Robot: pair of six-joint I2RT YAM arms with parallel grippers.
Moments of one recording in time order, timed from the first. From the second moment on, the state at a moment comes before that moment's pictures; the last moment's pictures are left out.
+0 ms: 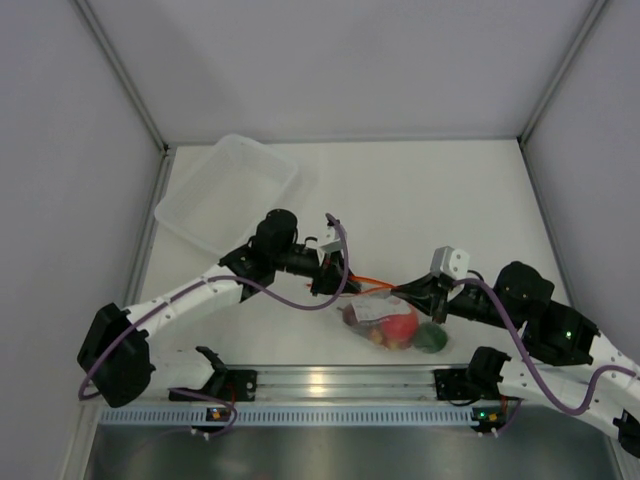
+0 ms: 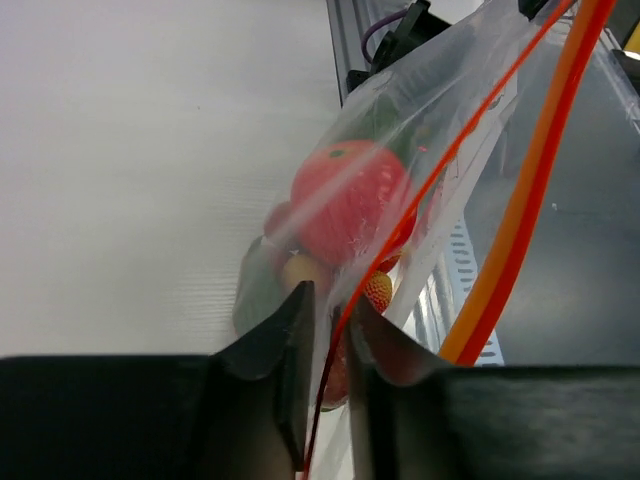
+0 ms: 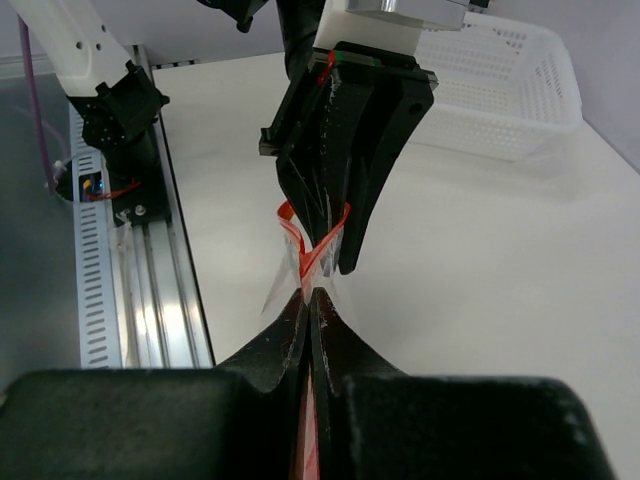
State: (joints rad) left arm -0.75 1.25 0.83 0.09 0.96 0.02; right arm 1.00 0.50 0.83 -0.46 -0.20 -0.13
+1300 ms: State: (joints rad) left arm -0.75 1.17 1.07 -0.19 -0.16 -0.43; right arm 1.00 0.67 0.94 -0.44 0.45 0.33
